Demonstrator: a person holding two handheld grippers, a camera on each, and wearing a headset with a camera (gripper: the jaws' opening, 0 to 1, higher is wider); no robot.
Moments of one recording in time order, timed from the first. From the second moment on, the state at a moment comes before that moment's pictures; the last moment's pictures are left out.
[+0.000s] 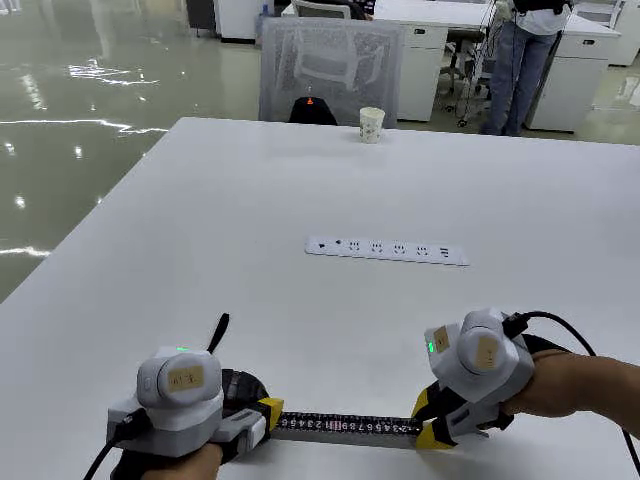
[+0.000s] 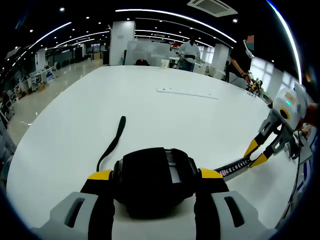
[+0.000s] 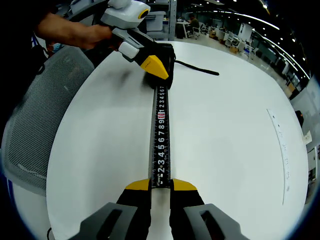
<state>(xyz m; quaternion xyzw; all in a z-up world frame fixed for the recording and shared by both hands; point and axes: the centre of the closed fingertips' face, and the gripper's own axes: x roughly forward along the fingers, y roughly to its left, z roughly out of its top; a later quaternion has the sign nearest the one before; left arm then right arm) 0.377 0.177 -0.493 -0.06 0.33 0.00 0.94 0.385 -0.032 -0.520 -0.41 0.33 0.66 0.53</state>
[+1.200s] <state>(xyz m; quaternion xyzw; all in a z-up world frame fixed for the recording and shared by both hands) 0.377 0.177 -0.493 -0.06 0.33 0.00 0.94 0.378 0.009 -0.521 -0.39 0.32 0.67 0.54</state>
